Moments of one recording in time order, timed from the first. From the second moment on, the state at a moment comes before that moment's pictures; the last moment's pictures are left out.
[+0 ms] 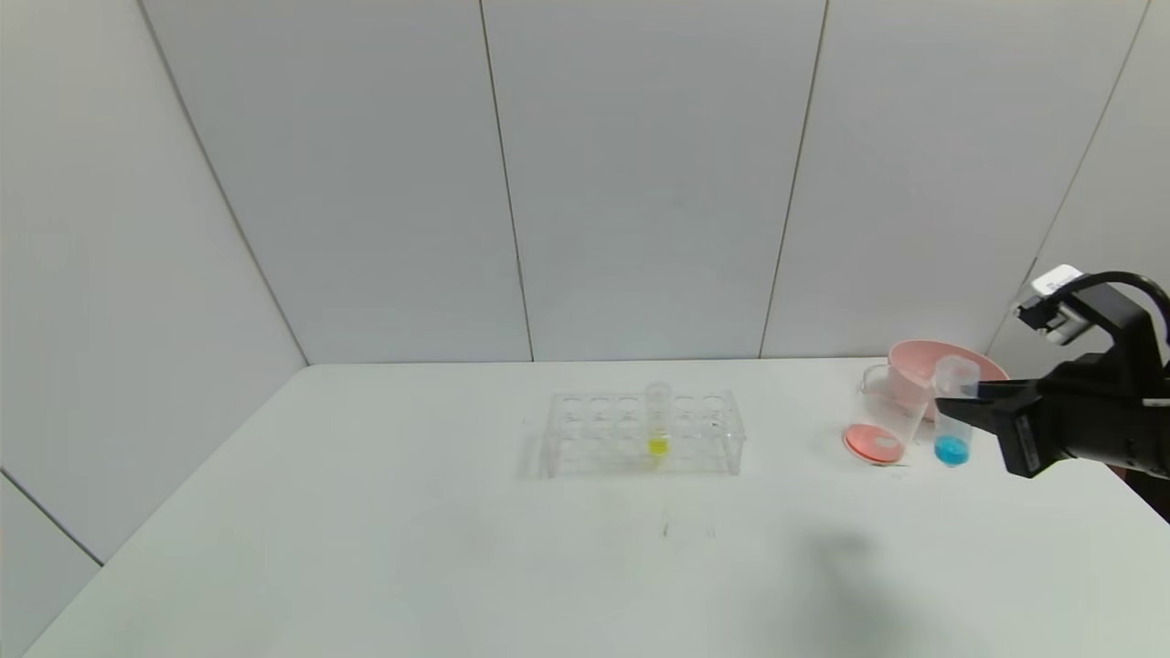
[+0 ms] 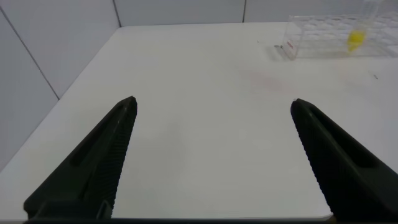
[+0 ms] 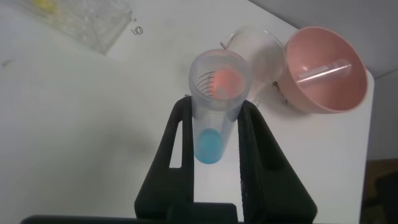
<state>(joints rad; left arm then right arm) 0.00 0.00 0.00 0.00 0.00 0.00 0.05 1.47 -0.83 -0.14 0.16 -0.36</state>
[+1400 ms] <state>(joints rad) 0.00 0.00 0.00 0.00 0.00 0.00 -0.15 1.90 -1.61 0.42 0.14 -0.99</state>
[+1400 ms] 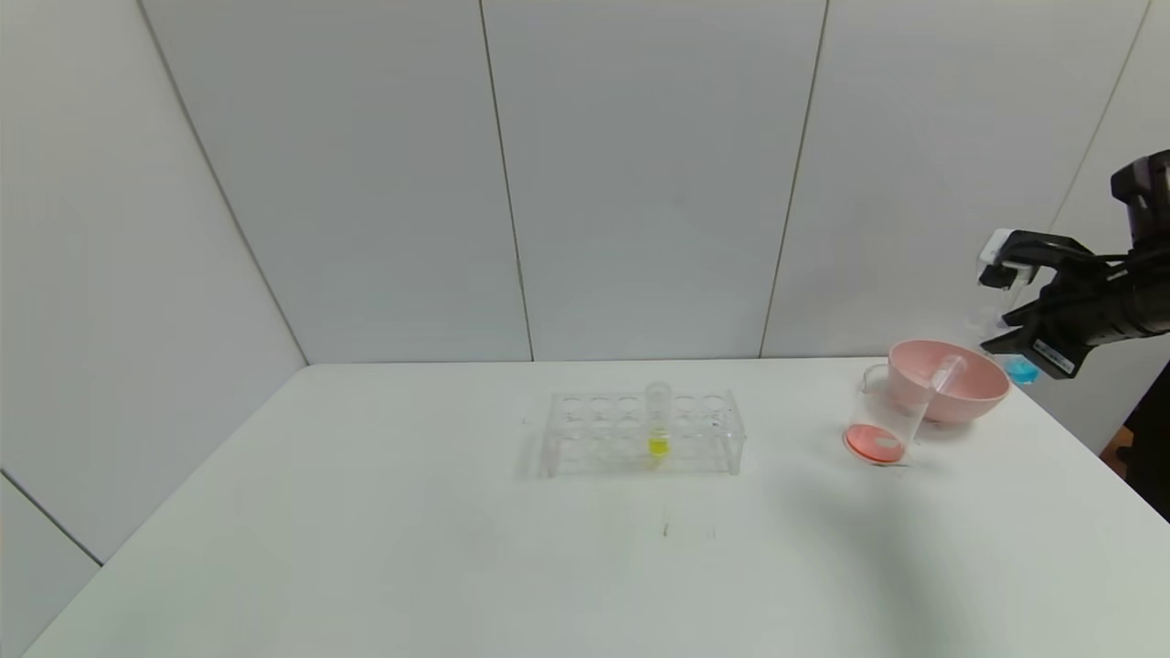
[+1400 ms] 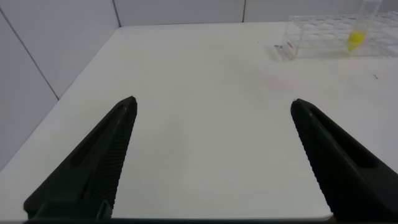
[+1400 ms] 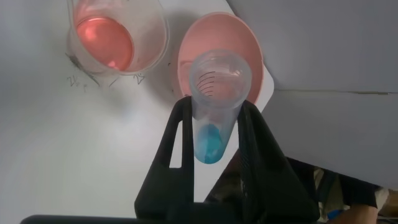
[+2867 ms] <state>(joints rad) 0.00 0.00 0.00 0.00 0.00 0.00 -0.01 2.10 -2.00 0.83 -0.23 -1.22</state>
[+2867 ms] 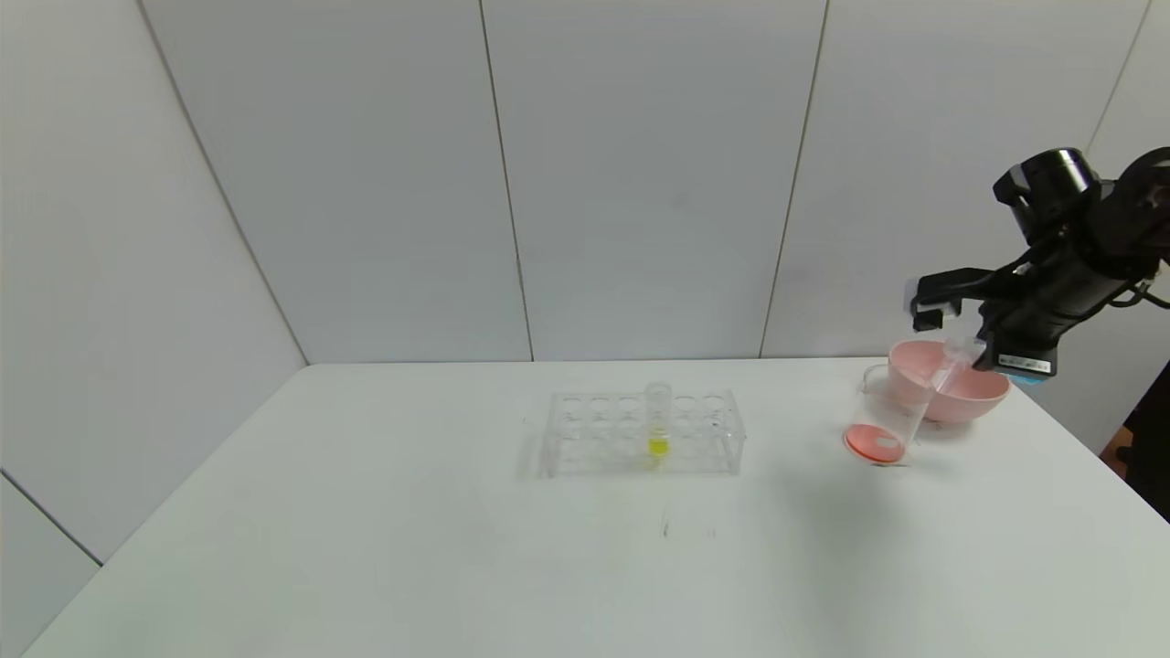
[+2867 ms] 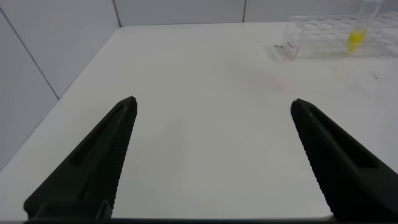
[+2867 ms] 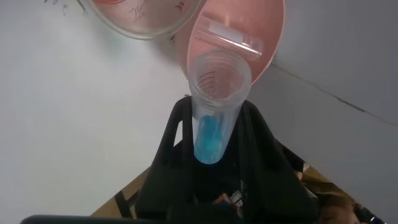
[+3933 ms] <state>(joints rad) 0.00 0.00 0.00 0.00 0.00 0.00 0.10 2.15 -2.00 0.78 -0.50 -1.36</state>
